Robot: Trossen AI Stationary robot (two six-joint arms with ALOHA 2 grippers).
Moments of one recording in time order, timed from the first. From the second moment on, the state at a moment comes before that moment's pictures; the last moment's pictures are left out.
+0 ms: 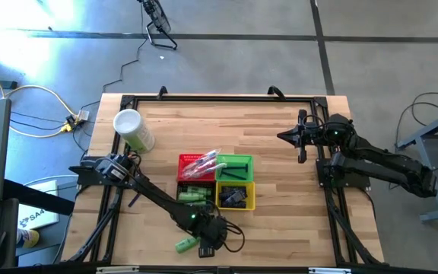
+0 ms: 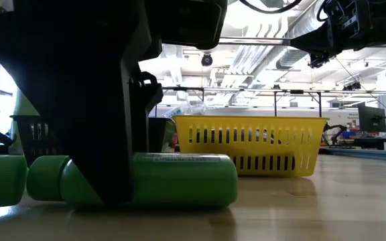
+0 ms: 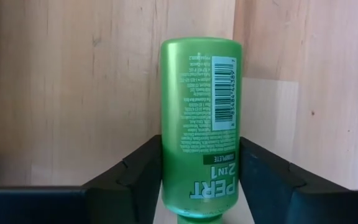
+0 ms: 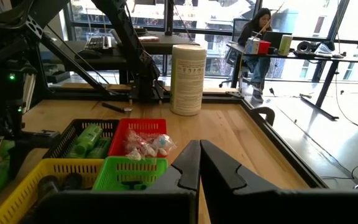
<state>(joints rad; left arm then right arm) -0.55 2.13 1.58 -0.59 -0.05 -0.64 -0.51 0.48 0.33 0.08 -0.42 -0.10</state>
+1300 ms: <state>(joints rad) -0.55 2.14 1.70 -0.77 -0.08 -0.63 -0.51 0.48 0.33 0.08 -0.42 -0.10</state>
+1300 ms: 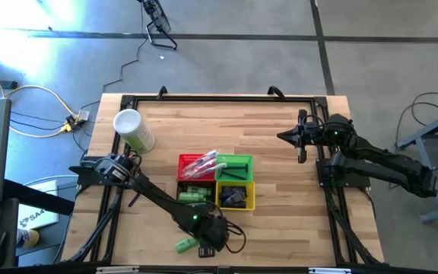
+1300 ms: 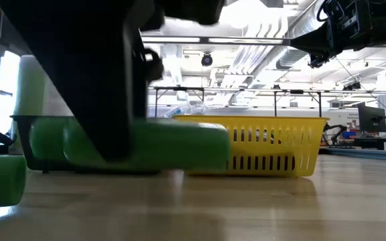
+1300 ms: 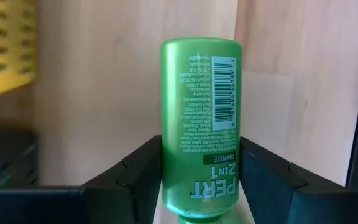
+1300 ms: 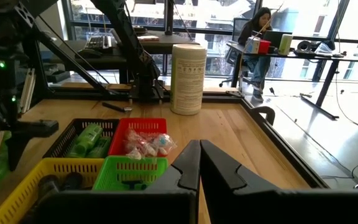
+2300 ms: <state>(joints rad) -0.43 2.10 1.91 -1.43 -0.19 -0.52 -0.51 0.52 0.33 0.06 -0.42 -0.16</state>
